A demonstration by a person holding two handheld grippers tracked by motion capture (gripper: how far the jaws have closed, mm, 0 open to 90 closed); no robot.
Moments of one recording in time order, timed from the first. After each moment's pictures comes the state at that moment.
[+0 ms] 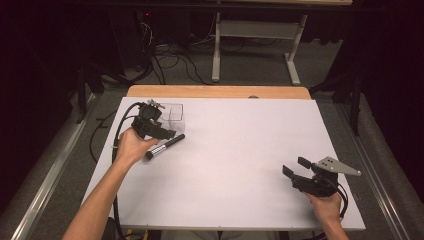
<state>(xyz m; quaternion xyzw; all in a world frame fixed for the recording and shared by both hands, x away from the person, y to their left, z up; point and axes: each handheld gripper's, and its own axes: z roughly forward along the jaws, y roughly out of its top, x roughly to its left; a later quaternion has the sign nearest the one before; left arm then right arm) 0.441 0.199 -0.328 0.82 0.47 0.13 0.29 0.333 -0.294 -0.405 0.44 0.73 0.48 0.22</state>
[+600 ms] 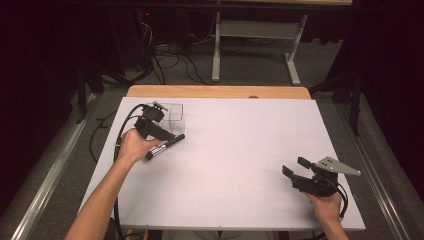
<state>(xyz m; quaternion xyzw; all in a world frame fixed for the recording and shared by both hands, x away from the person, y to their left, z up) 0.453 0.196 -0.343 0.84 0.48 0.11 0.24 0.333 -0.294 -0.405 0.43 0.73 0.48 0.21</state>
